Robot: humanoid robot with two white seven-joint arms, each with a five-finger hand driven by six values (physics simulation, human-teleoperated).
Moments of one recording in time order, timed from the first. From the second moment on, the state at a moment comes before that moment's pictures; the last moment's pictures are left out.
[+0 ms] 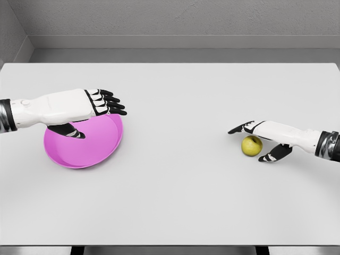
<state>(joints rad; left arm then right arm) -0.72 1.05 -0.85 -1.68 -0.24 -0.61 -0.28 -0.34 -0.76 0.43 -1.35 0.14 -0.61 0.61</state>
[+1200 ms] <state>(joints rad) -0.72 1.05 -0.85 -1.68 -0.24 -0.61 -0.28 -0.35 -0.76 0.42 -1.35 0.14 -0.61 0.61</state>
